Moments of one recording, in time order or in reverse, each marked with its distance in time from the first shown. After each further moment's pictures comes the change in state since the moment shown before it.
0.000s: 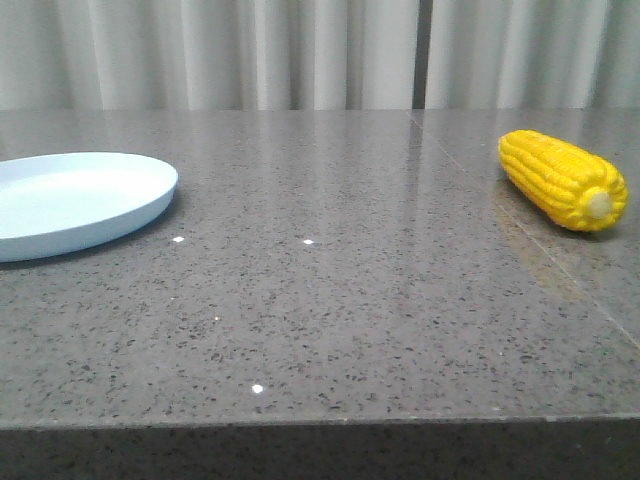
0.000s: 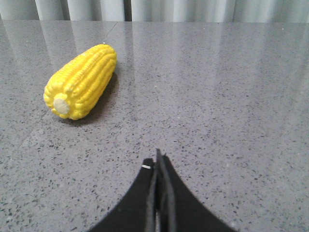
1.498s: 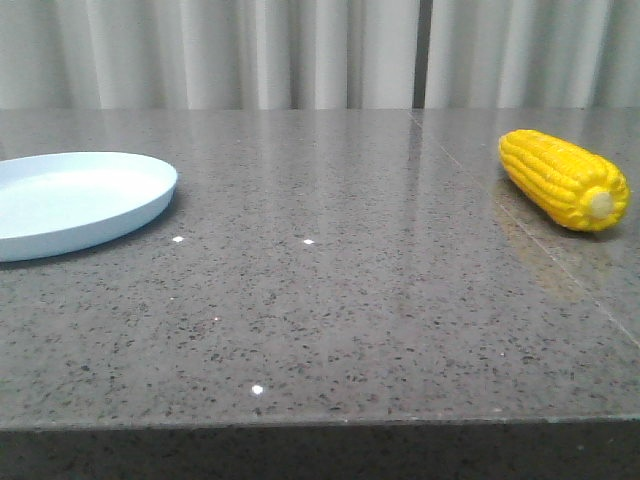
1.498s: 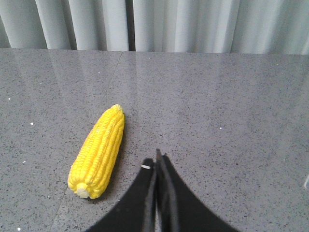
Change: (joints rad) left arm 0.000 0.340 -0.444 0.163 0.034 0.000; right arm 0.000 0.356 -0.524 0.000 0.232 0.000
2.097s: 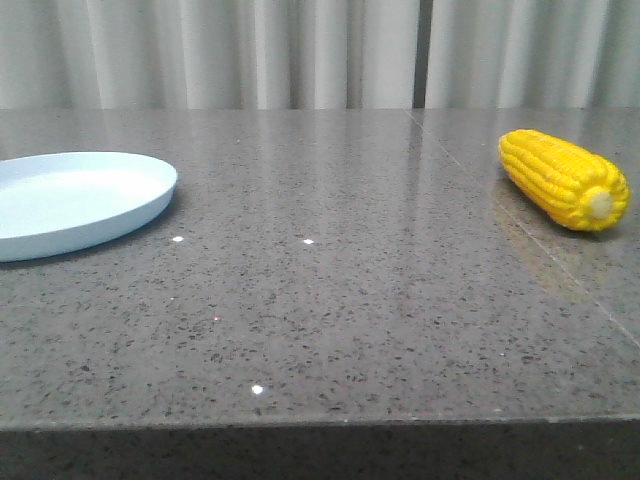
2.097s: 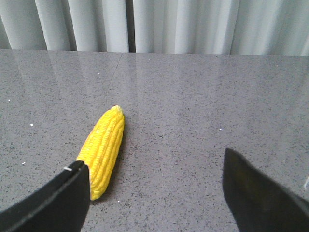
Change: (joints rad) left arm 0.000 0.032 -0.004 -0.052 0.003 0.000; right arm 0.000 0.001 0.000 0.000 -0.003 0.000
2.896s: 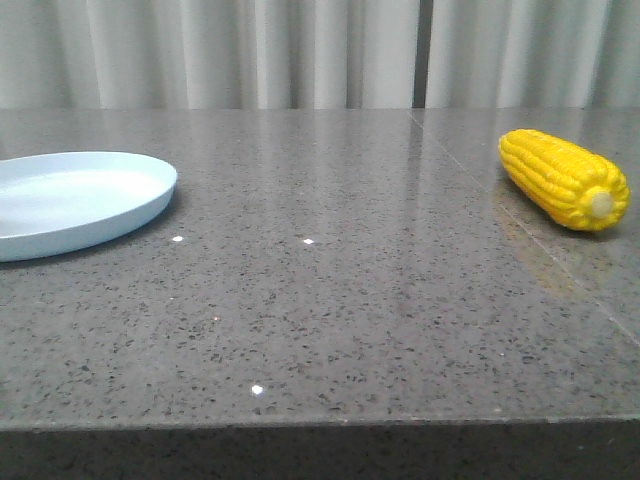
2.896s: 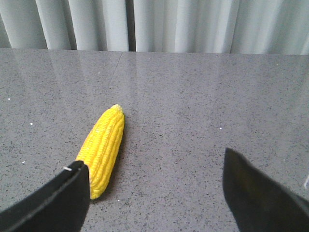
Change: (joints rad) left arm -0.007 0.874 -0.495 -0.109 0.589 0.001; right arm 0.000 0.000 0.000 0.000 0.002 0.000
